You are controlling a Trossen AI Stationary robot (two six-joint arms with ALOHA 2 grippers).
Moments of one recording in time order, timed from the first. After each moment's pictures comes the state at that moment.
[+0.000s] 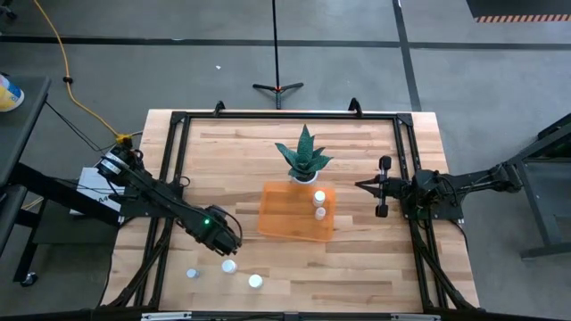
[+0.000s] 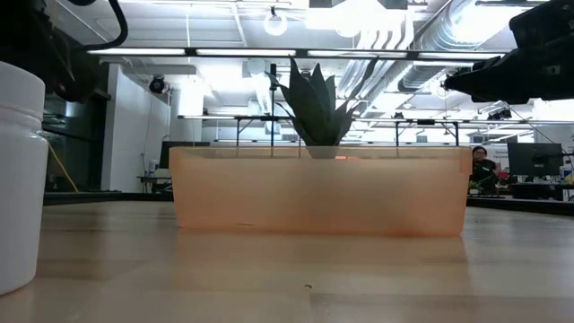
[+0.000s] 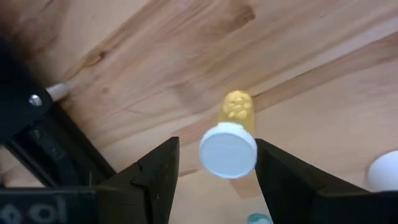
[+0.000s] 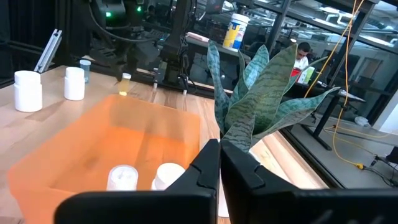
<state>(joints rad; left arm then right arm) -0.56 1.58 0.99 -1.14 0.10 -1.56 0.14 0.18 0.01 0.15 0.26 -0.25</state>
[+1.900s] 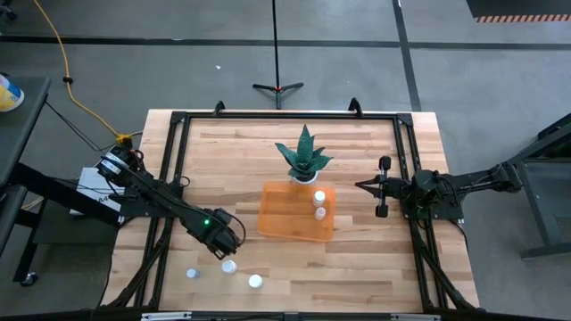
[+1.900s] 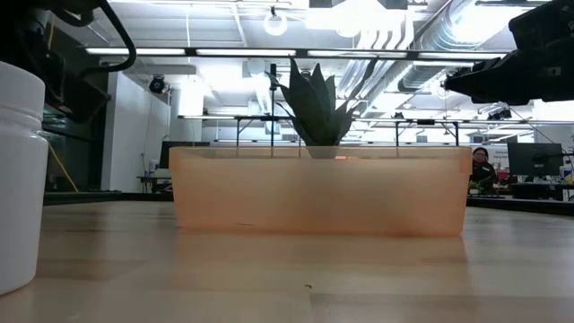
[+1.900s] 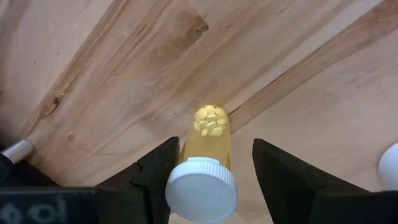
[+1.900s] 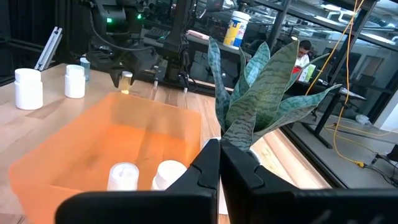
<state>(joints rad) -0.56 1.59 0.90 -0.97 0.07 -1.37 0.14 0.18 0.01 0.14 0.26 -0.24</state>
